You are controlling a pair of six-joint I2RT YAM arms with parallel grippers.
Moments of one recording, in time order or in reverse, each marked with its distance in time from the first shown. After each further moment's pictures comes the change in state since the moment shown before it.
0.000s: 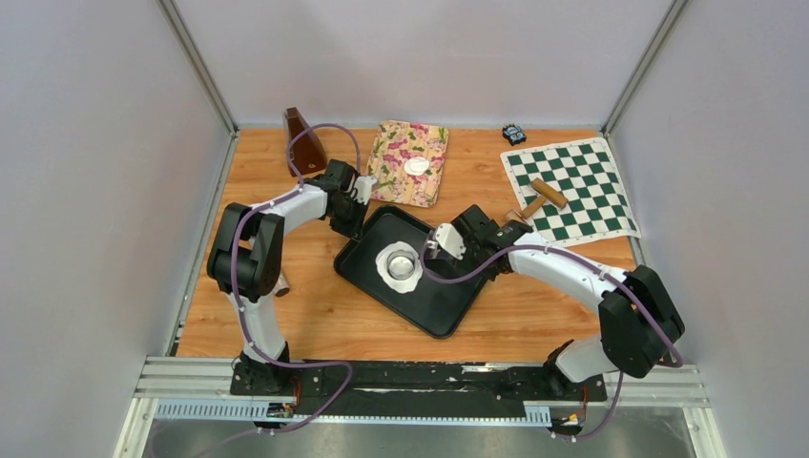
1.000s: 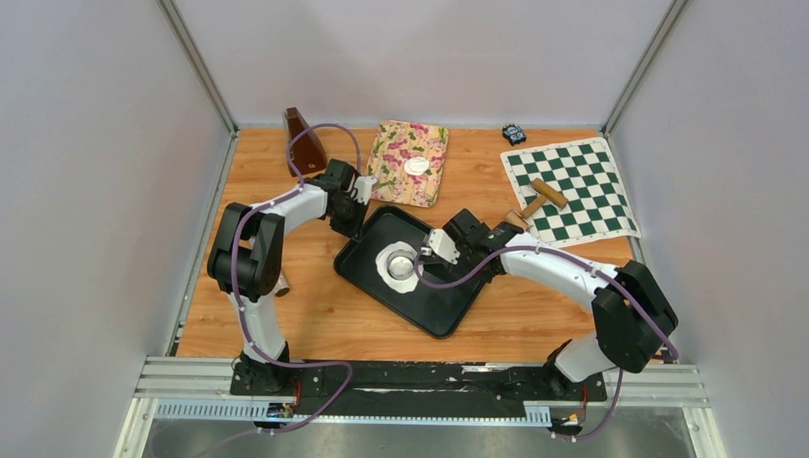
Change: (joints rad) left arm 0.000 0.003 0.005 -0.005 -0.001 0.000; right arm 0.048 0.034 0.018 -0.010 0.032 -0.014
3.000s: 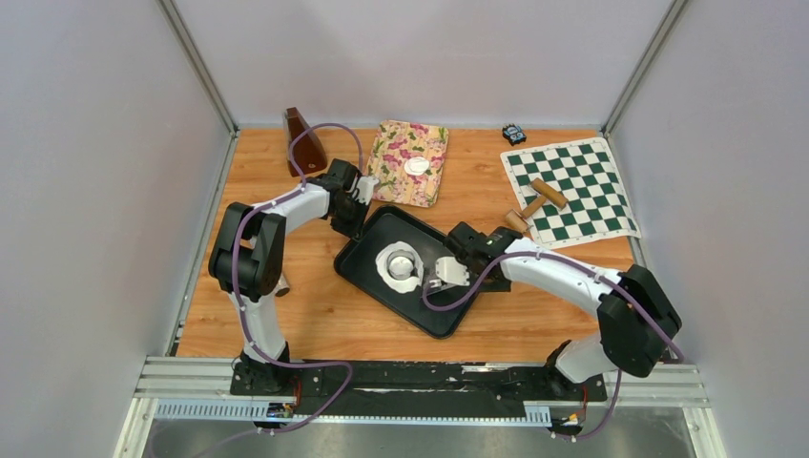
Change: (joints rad) left arm -0.012 0.004 0.012 -0.014 -0.032 0.002; right arm 0.073 -0.024 -0.012 -0.235 0.068 -0.230
